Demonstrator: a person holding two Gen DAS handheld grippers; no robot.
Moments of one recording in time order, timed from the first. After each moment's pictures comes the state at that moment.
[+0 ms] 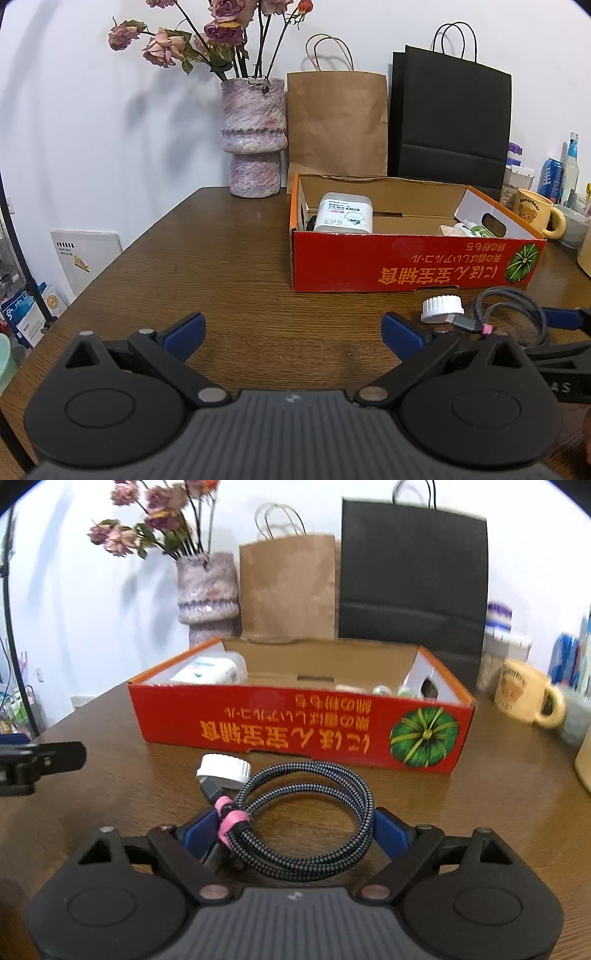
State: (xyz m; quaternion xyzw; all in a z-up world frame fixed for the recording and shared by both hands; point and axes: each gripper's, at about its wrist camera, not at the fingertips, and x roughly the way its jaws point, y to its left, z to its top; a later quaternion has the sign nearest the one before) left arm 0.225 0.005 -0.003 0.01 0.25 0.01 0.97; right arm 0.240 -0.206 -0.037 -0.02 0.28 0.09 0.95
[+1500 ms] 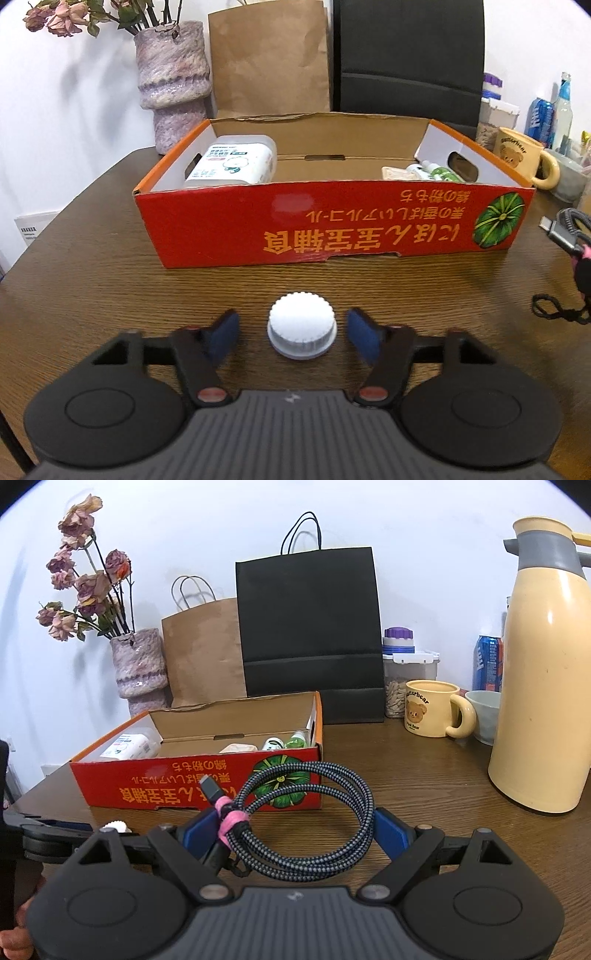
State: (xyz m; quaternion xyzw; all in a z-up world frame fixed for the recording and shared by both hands) left arm 0.288 -0.095 -0.043 0.03 0.33 -0.02 0.94; right arm 0.221 -0.313 -0.019 0.06 0.22 0.03 0.97
